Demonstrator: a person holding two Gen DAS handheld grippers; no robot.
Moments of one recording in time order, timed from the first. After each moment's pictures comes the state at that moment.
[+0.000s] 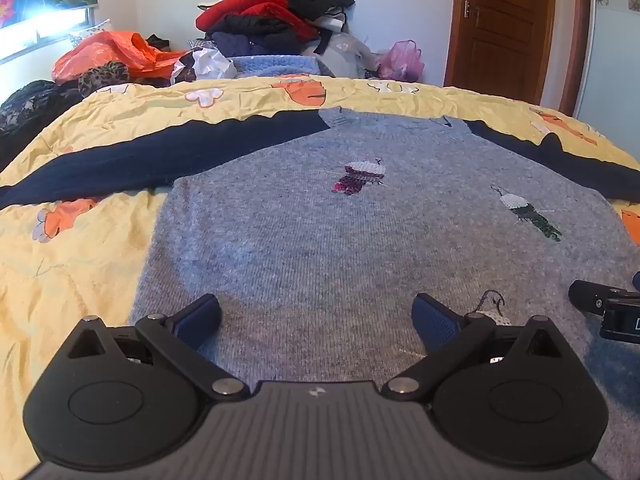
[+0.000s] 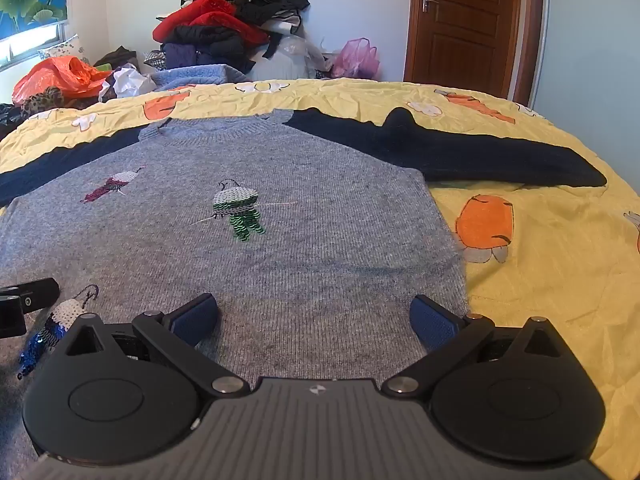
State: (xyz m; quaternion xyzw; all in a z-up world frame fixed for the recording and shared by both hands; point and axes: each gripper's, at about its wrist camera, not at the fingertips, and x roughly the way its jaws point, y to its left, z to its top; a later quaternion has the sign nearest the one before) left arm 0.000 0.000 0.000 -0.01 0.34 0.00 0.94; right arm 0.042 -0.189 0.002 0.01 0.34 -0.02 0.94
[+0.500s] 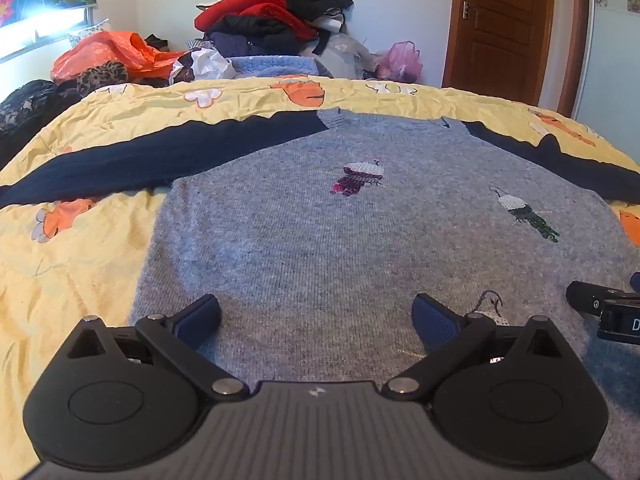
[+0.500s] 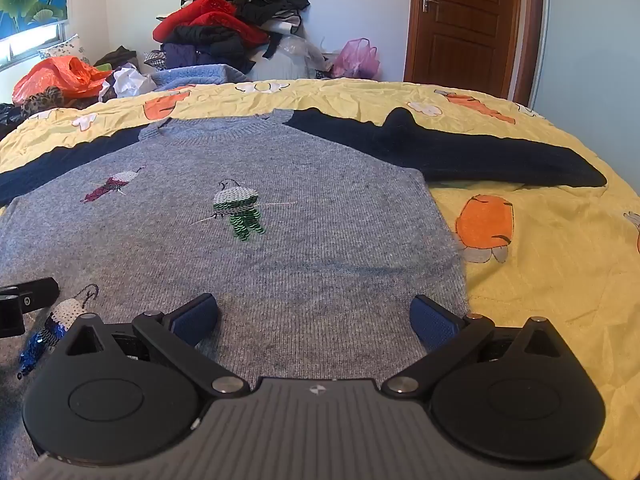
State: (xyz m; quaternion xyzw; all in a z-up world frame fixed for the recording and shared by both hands) left arm -0.002 0.001 0.001 0.00 0.34 0.00 0.94; right arm 0.042 -0.189 0.002 0.01 0.34 -0.02 0.94
